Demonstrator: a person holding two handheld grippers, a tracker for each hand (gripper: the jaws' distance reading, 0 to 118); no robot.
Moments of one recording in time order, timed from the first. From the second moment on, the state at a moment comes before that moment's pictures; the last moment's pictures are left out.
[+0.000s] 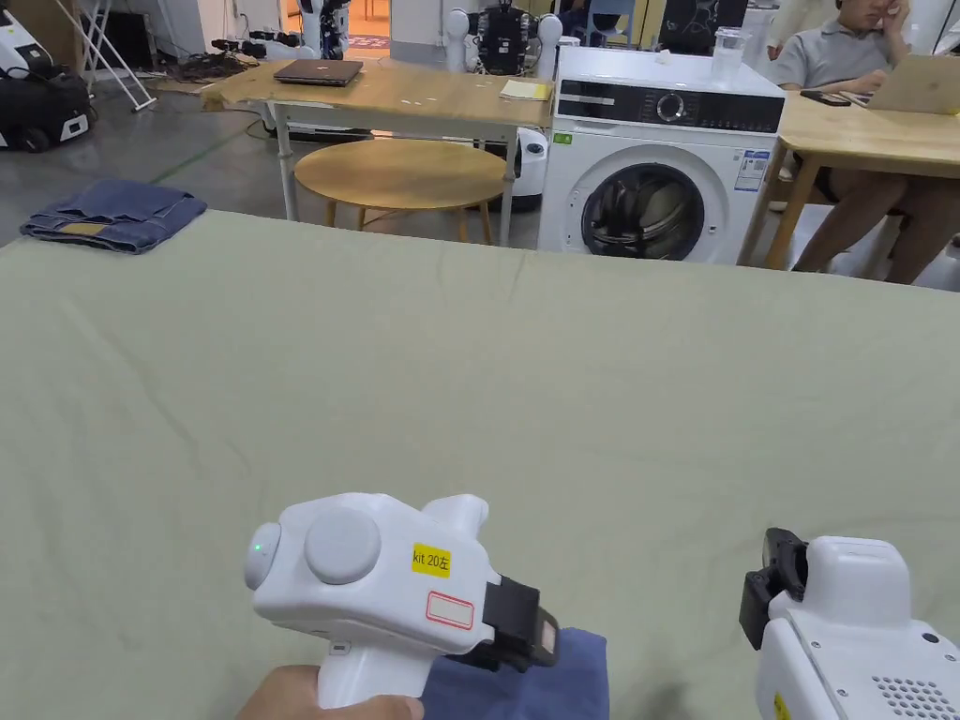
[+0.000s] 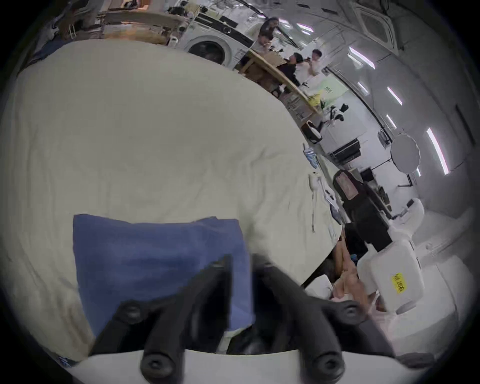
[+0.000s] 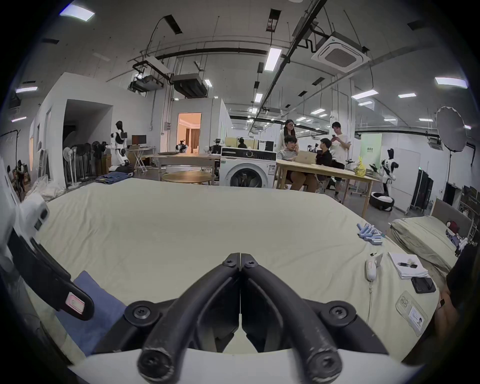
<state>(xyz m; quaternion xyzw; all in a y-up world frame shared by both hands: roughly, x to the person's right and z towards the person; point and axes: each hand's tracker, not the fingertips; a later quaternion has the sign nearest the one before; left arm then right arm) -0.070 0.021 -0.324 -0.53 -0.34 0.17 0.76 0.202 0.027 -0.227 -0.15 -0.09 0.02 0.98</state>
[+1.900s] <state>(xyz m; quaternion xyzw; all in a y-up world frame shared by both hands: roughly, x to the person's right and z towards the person) -0.188 0.063 -0.280 -0.03 -0.06 0.01 1.00 0.135 0.024 -0.205 -0.19 0.02 0.00 0.98</state>
